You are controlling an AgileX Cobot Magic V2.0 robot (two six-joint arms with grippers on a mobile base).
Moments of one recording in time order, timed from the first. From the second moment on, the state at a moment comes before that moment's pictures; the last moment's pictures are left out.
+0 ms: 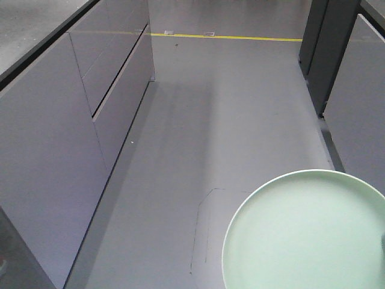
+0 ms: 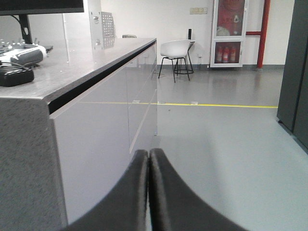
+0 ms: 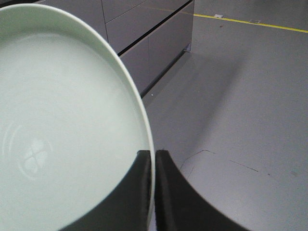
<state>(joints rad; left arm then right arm) 0.05 -0.01 0.03 0.12 0.07 -0.18 0.17 0.29 -0.53 0.32 0.72 -0.26</state>
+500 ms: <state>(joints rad) 0.05 -0.01 0.03 0.12 0.07 -0.18 0.17 0.29 -0.53 0.32 0.72 -0.26</state>
